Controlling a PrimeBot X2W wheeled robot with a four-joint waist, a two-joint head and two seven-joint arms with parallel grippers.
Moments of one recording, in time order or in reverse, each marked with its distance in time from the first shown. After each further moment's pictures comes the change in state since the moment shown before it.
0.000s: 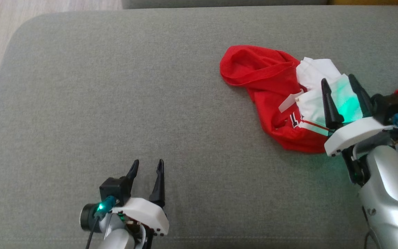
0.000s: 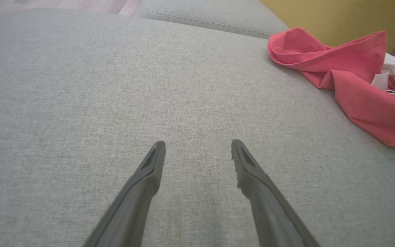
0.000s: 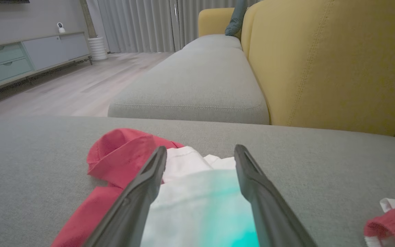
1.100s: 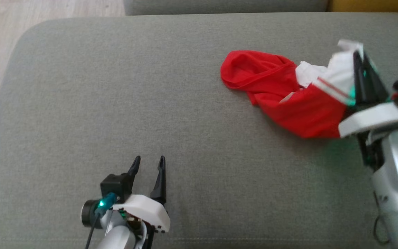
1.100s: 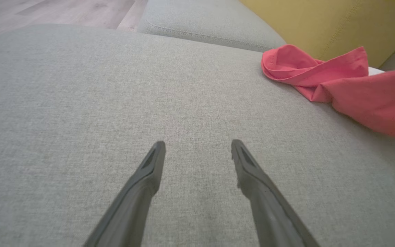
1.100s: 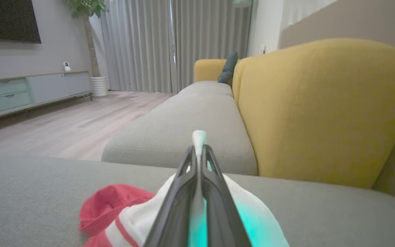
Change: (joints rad) left arm -0.016 0.000 -0.003 -0.002 -0.007 0.001 0.000; right arm -0.025 -0.015 -0.045 -0.066 -0.025 0.000 -0.075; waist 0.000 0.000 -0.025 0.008
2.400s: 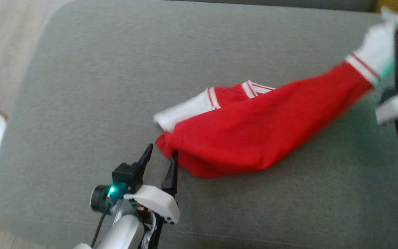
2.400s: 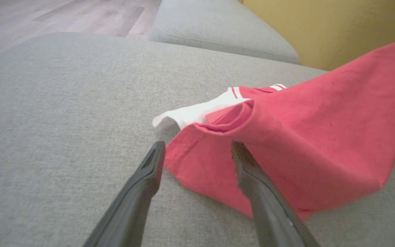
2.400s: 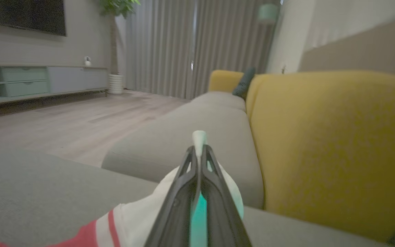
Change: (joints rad) left arm -0.058 0.001 -0.080 -0.015 -0.009 0.007 0.000; right arm -0.078 -0.174 0.048 -0.019 0.044 0.000 -0.009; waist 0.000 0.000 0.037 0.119
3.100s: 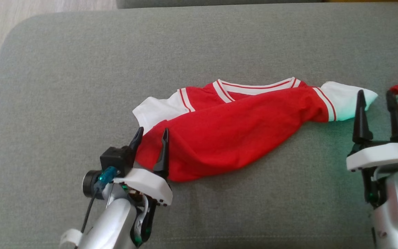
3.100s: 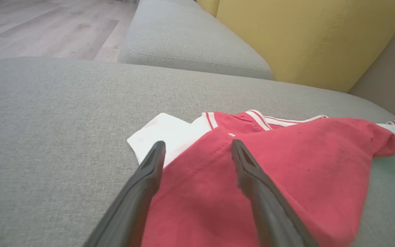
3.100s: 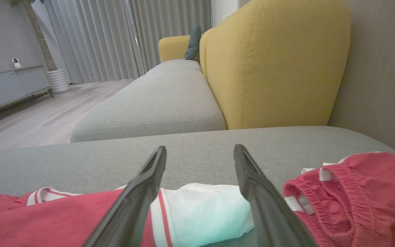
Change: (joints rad) left arm -0.070 -0.001 0.054 0.023 -0.008 -0.024 0.000; right arm 0.269 0.249 -0.231 -0.067 -0.075 0.000 0.000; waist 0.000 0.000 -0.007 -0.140
